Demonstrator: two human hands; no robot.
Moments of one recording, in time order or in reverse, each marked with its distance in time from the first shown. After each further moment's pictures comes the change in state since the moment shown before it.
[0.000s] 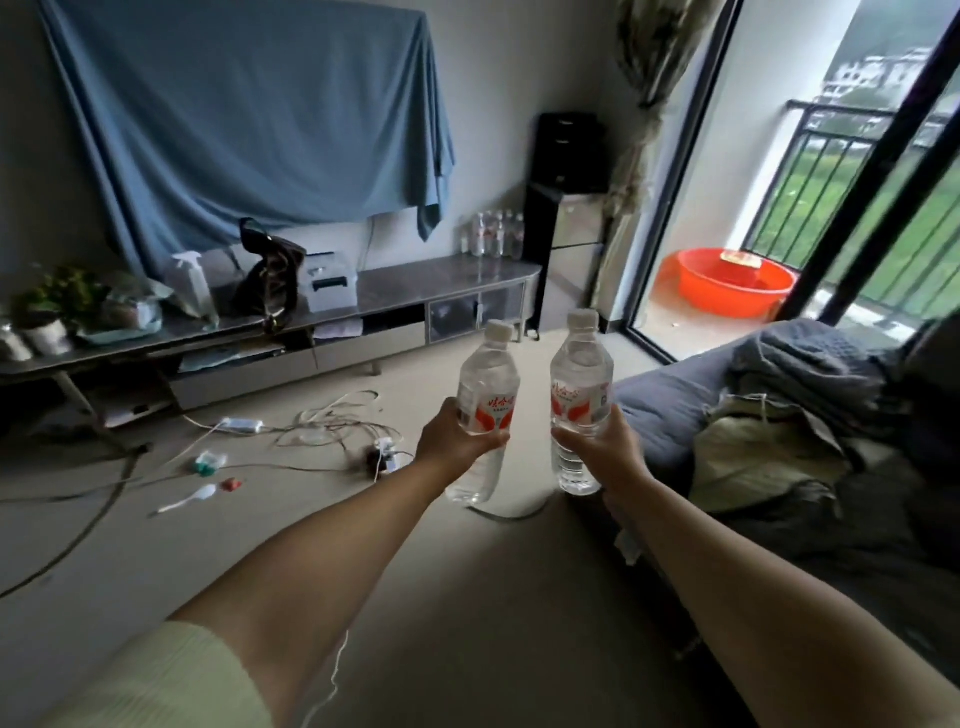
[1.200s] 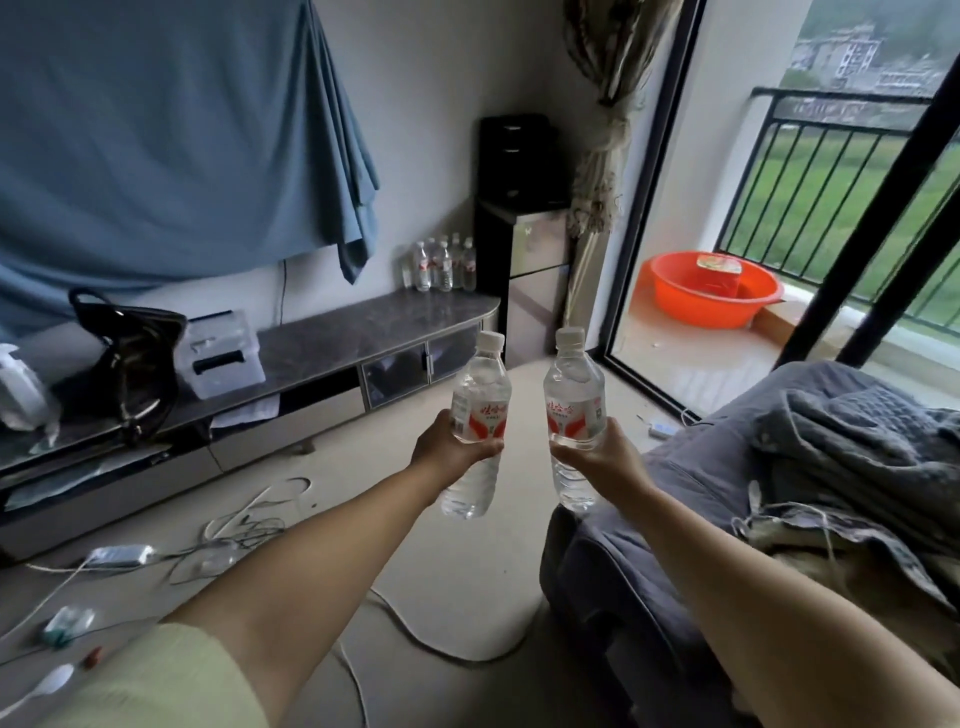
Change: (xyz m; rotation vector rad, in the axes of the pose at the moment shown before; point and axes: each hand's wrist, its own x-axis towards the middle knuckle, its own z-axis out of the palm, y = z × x) left_hand 0.432 0.066 0.106 -0.001 -0.150 -0.026; right_hand 0.420 0.054 -0.020 -0.098 -0.005 0.111
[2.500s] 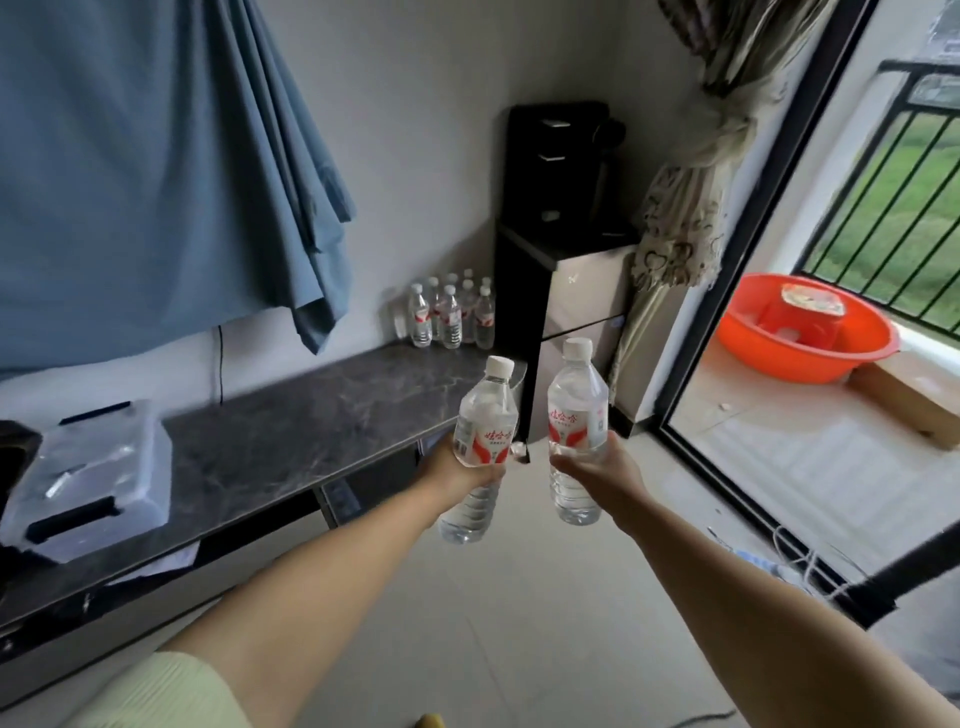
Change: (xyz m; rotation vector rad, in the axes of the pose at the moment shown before) left_hand 0.576 0.028 -0.028 -0.032 -0.015 -0.115; right_hand 0.583 -0.054 0.086 0.175 -0.055 -0.012
